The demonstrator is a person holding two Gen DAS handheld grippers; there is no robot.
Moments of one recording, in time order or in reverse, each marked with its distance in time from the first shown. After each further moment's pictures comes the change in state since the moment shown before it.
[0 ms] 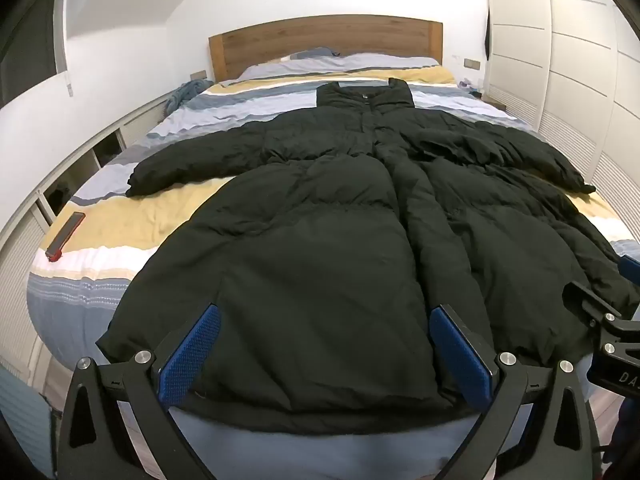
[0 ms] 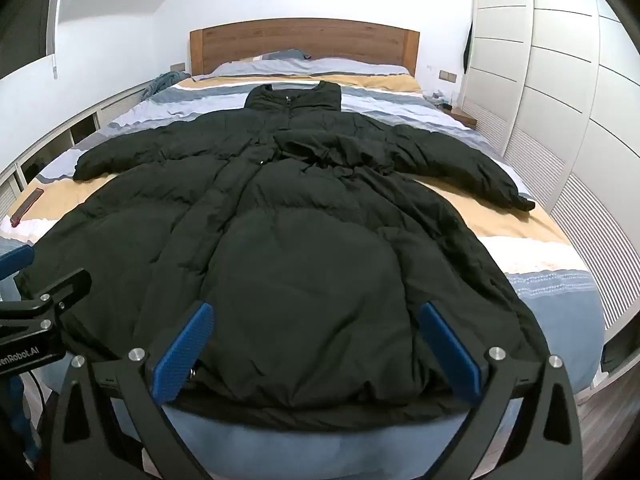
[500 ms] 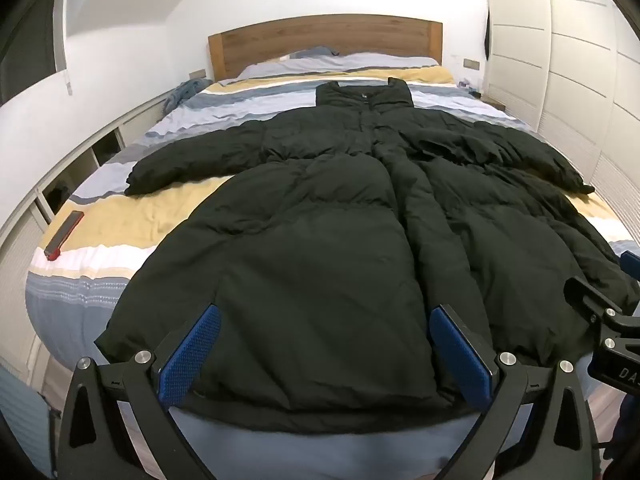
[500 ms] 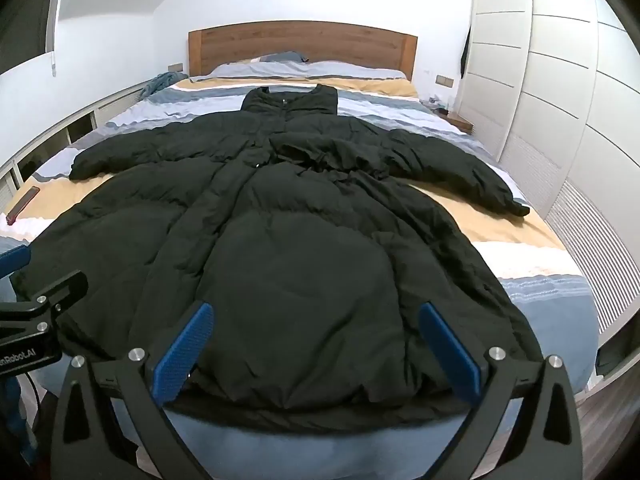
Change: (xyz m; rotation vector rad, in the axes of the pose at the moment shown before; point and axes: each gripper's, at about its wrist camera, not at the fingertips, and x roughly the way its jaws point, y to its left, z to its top) left arm 0.003 0.002 0.001 0.002 0.005 -0.010; right arm -0.002 -0.001 0.001 -0.003 -0.020 -0.014
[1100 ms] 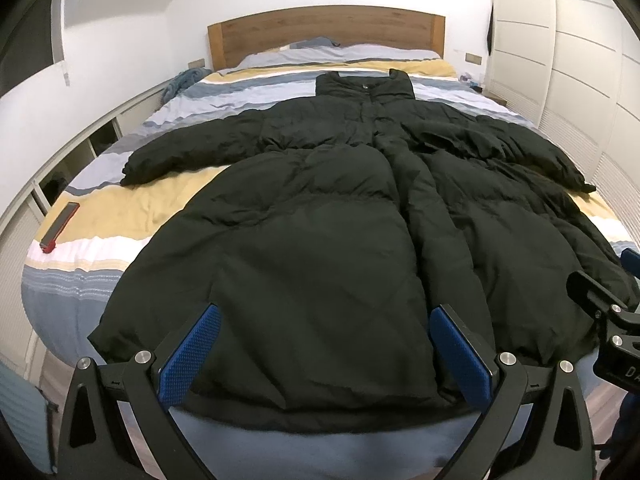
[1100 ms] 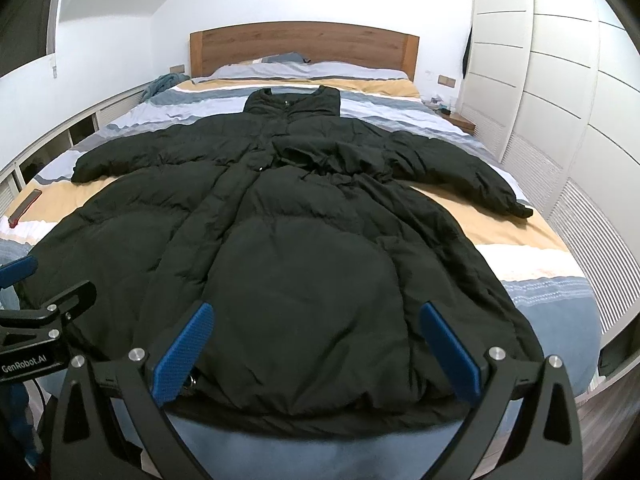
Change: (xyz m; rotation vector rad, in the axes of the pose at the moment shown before) left arm 0.005 0.002 0.000 -0.019 0.037 -0.023; right arm 0.002 0.003 0.007 0.001 0.005 0.018
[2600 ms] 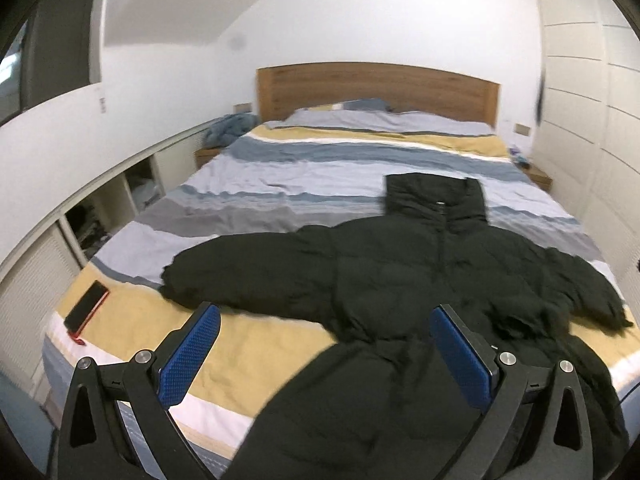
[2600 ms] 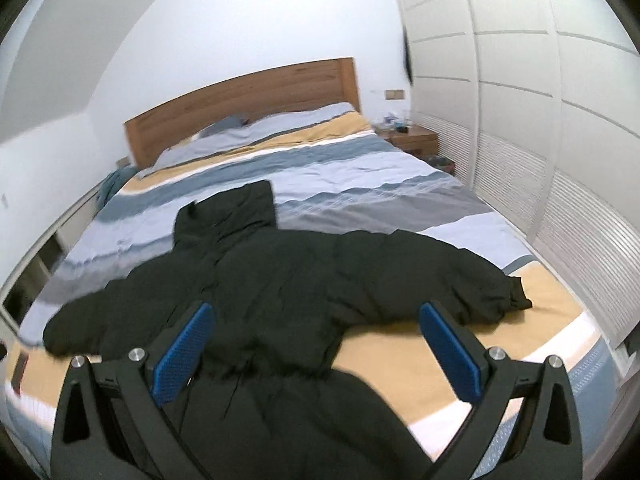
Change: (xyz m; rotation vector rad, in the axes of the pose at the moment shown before) left arm 0.023 0.109 0.204 -0.123 -0.174 0.135; right arm 0.098 -0.151 0.221 0.332 -0.128 -0.041
